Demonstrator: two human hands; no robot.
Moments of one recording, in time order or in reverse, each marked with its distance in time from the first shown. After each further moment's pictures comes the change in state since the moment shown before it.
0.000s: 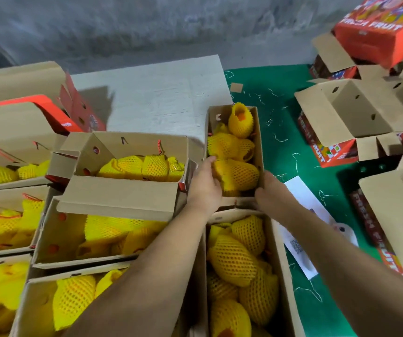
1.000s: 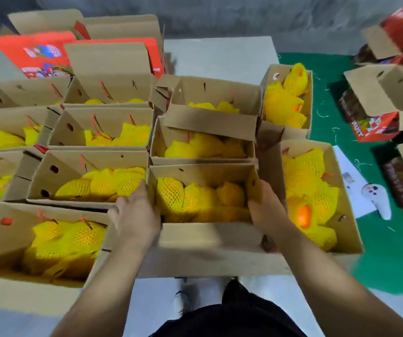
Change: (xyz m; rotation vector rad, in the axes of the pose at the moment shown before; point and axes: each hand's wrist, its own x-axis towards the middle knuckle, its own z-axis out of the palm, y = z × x) left_hand -0.299 -0.219 -0.211 0.532 0.253 -0.451; right_hand -0.238 -0.044 0.210 0.160 0.000 -0.110
